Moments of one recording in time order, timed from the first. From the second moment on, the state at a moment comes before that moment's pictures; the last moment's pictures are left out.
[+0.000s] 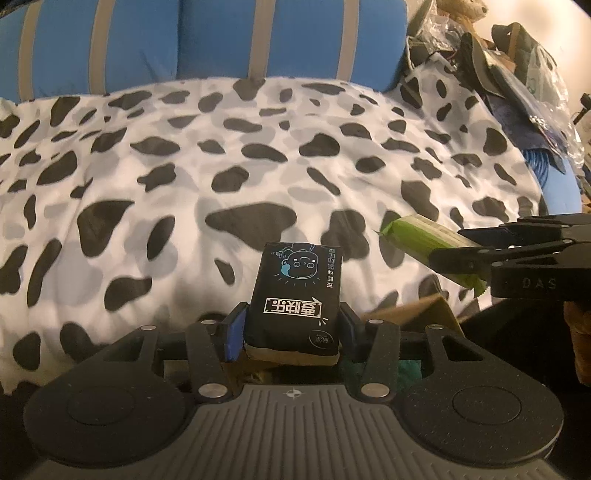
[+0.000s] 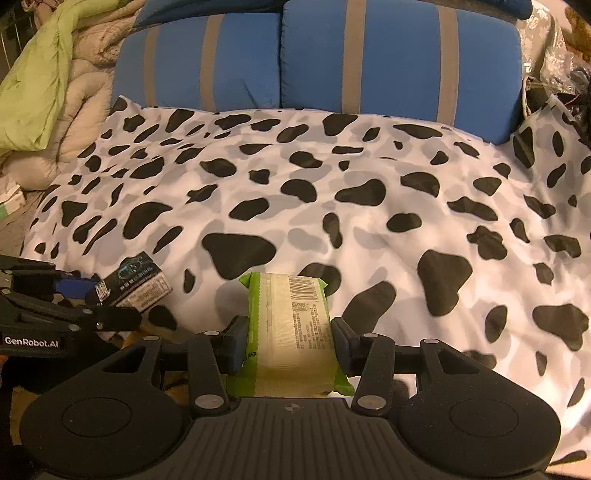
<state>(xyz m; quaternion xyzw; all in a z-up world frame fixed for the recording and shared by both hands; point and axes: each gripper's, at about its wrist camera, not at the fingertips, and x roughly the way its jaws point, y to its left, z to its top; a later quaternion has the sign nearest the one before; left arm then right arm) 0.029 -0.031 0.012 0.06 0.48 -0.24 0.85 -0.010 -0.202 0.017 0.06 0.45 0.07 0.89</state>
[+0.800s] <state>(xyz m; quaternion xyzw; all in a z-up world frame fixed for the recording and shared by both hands) 0.010 -0.032 -0.009 0.08 0.55 -0.21 0.80 -0.043 -0.168 0.011 0.03 0.48 0.10 0.87</state>
